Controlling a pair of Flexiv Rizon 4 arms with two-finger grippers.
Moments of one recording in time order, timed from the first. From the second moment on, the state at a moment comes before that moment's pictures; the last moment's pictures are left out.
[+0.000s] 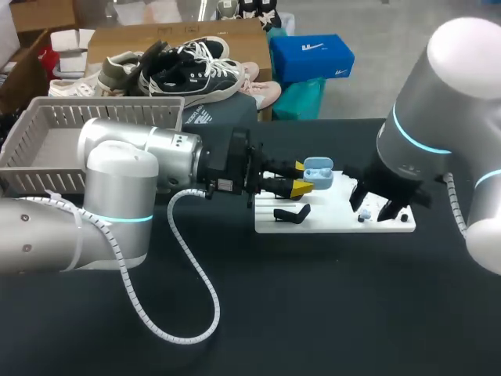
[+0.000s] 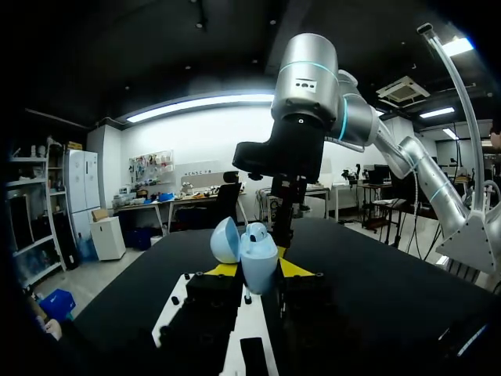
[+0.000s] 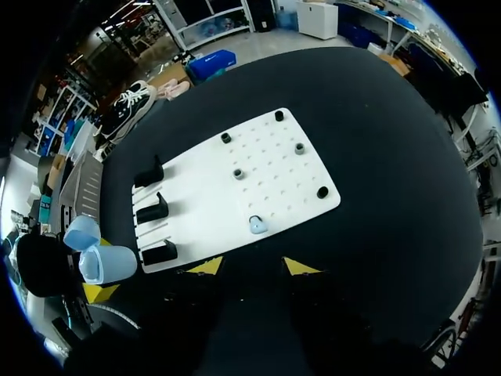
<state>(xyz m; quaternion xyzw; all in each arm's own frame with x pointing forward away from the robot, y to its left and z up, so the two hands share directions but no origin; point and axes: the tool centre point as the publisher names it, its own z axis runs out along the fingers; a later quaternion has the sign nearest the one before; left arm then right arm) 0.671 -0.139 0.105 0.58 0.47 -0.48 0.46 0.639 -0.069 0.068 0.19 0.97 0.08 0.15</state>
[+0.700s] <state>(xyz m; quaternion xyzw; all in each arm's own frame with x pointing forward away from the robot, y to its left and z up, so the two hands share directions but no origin) 0.671 -0.139 0.105 0.58 0.47 -0.48 0.46 0.651 -0.071 0.046 0.23 0.95 0.12 0.16</state>
